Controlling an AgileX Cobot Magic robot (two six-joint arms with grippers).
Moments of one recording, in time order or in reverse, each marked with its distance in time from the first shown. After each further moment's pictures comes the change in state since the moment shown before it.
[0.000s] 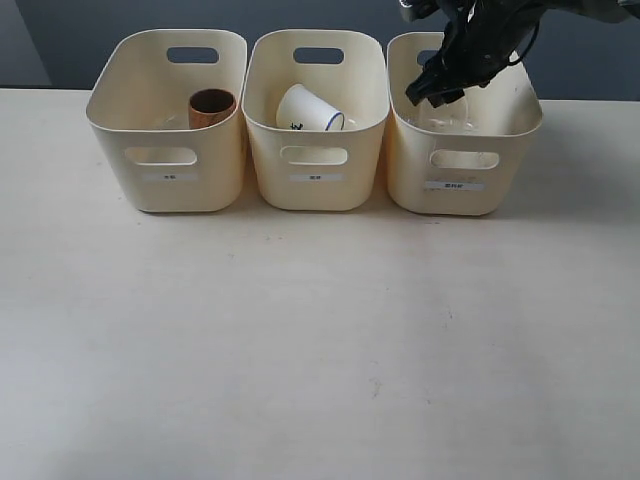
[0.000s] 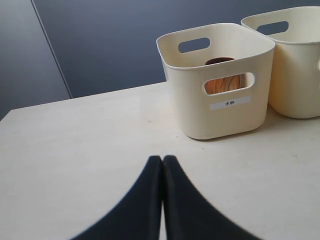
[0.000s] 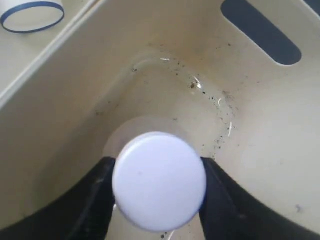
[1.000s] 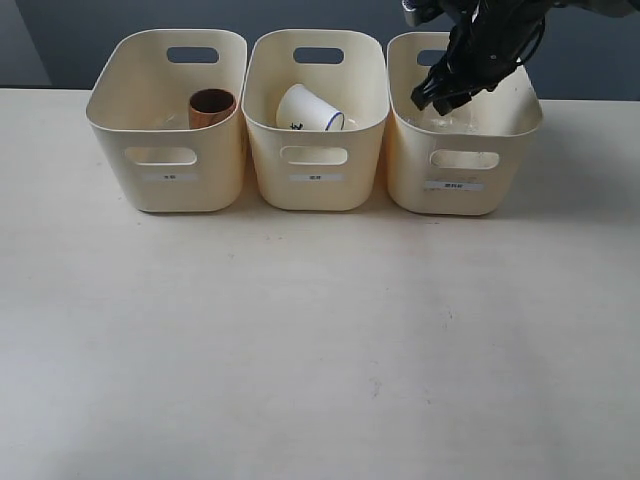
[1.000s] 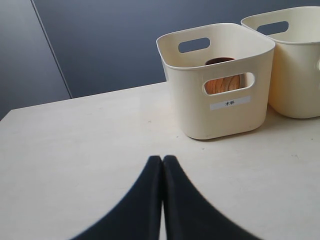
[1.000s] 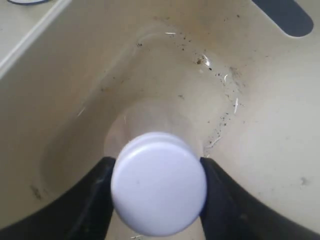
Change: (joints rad) left arm 0.000 0.000 0.000 0.000 0.000 0.000; right arm 0.000 -0.008 -0.007 -0.010 0.075 0.009
